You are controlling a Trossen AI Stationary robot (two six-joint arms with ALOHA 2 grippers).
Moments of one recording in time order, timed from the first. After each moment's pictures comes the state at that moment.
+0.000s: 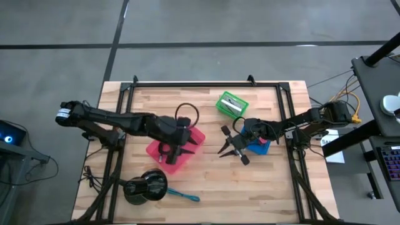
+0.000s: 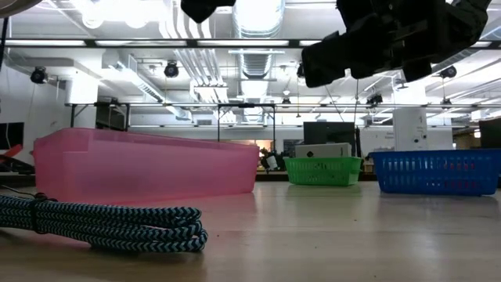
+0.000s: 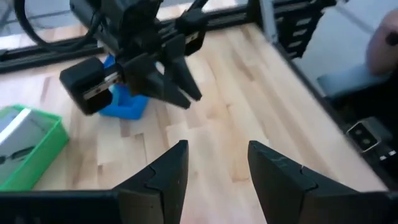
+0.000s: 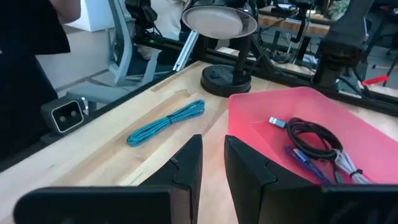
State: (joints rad) left arm -0.15 1.32 1.15 -0.35 0.09 0.09; right arm 0.02 1.45 0.54 0.67 -0.49 -0.16
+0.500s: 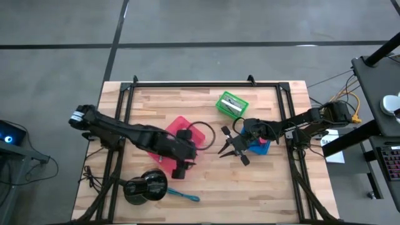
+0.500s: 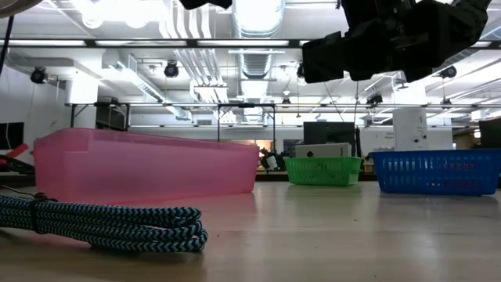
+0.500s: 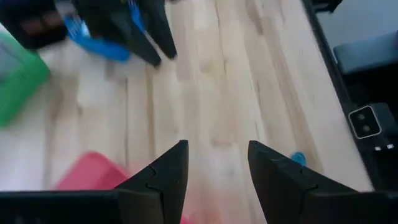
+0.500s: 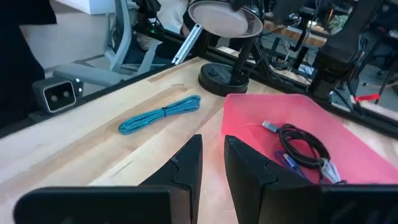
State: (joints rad) left arm -0.32 1.54 1.44 -0.70 -0.13 -0.16; right arm 0.01 1.45 0.54 0.65 -0.49 -0.29
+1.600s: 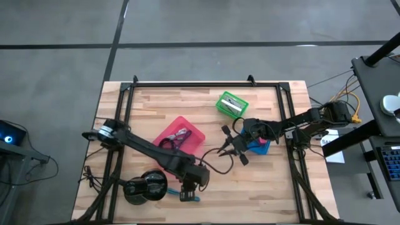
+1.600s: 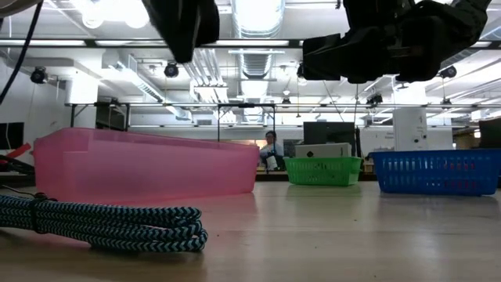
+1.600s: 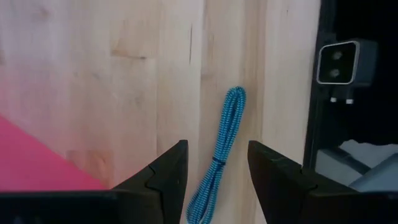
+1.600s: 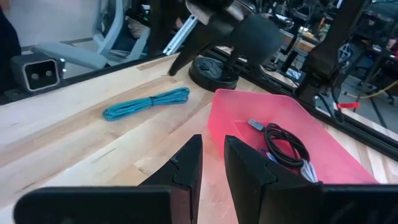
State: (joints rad) left arm -0.41 1.94 1.74 -1.01 0.12 -0.49; right arm 0.01 1.45 0.54 0.64 -0.45 -0.40
